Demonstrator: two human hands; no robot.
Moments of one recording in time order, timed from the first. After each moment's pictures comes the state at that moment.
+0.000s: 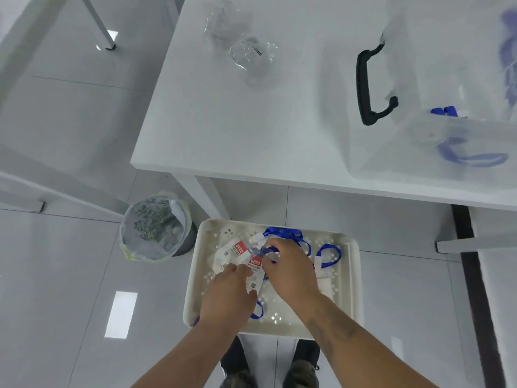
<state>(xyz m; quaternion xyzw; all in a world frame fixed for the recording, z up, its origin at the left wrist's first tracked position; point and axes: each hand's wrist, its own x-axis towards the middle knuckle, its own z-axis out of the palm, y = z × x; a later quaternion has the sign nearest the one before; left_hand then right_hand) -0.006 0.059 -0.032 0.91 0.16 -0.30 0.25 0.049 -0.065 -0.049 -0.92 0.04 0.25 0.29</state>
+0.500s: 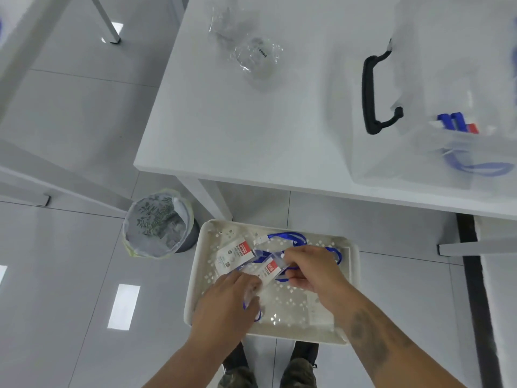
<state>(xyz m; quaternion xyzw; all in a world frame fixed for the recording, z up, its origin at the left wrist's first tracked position) -0.023 0.064 -0.003 0.93 0.08 -0.20 0.30 0.071 -0.098 -0.010 -0.68 0.33 0.37 0.54</state>
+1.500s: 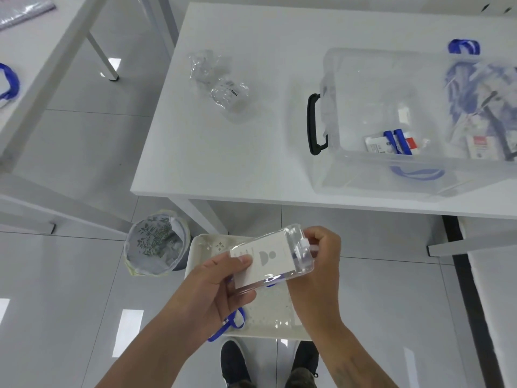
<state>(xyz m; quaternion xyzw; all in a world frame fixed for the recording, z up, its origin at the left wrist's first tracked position) 0.022 0.049 0.127 0.40 0.39 -0.27 0.78 0.036 -0.111 0.065 -0.82 0.10 -0.02 0.56</state>
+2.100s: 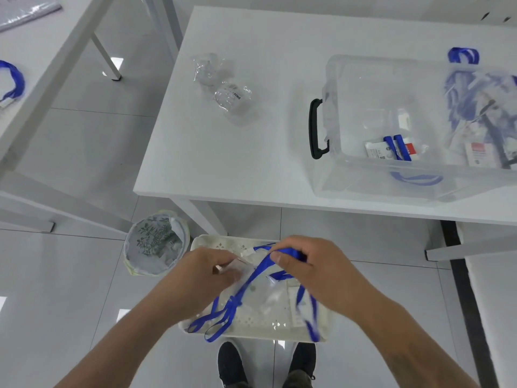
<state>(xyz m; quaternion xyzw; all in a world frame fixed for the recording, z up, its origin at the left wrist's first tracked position) 0.035 0.086 0.111 0.87 0.08 -0.30 0.37 0.069 -0.135 0.128 -0.86 -0.08 0.29 0.41</state>
